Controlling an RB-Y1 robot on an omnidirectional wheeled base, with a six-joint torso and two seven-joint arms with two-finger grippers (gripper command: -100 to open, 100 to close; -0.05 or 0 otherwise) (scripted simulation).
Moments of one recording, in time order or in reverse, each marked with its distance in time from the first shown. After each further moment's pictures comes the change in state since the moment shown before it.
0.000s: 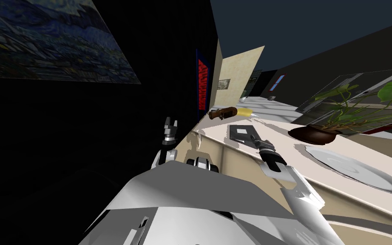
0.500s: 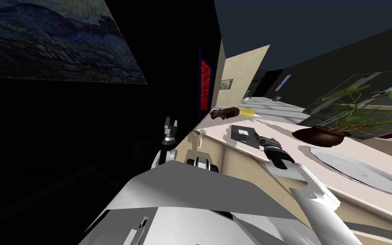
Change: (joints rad) left arm 0.000 0.000 0.000 0.000 0.000 0.000 0.000; right arm -0.002 -0.101 0.019 -0.052 -0.046 0.113 -0.045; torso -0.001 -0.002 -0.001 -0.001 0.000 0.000
